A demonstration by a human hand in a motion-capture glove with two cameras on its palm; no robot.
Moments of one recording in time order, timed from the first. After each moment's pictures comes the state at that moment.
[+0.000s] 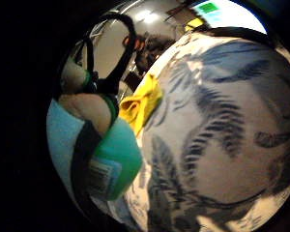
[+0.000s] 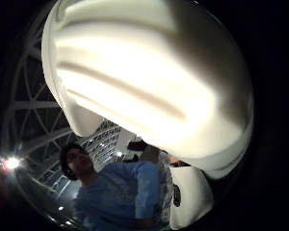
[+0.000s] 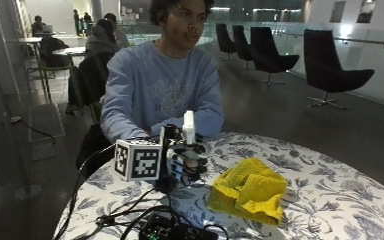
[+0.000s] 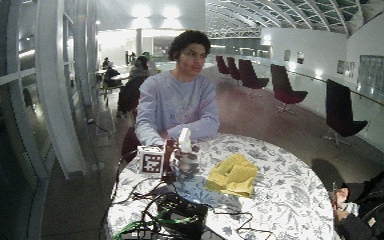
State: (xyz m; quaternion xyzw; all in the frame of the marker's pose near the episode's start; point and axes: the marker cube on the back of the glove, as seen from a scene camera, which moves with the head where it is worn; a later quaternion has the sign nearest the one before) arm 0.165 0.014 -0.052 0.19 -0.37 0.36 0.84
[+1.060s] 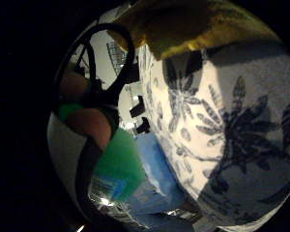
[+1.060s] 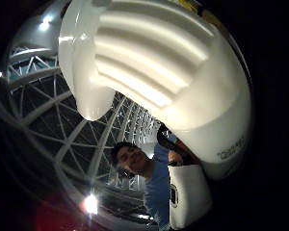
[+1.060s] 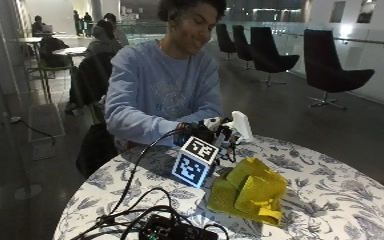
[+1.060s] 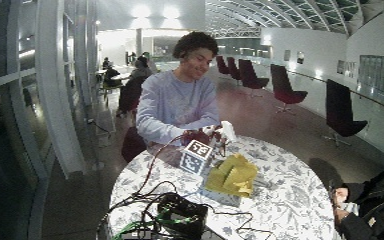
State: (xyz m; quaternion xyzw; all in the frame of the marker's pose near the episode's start) arm 0.081 -0.076 -0.006 -0.11 -0.60 0.37 0.70
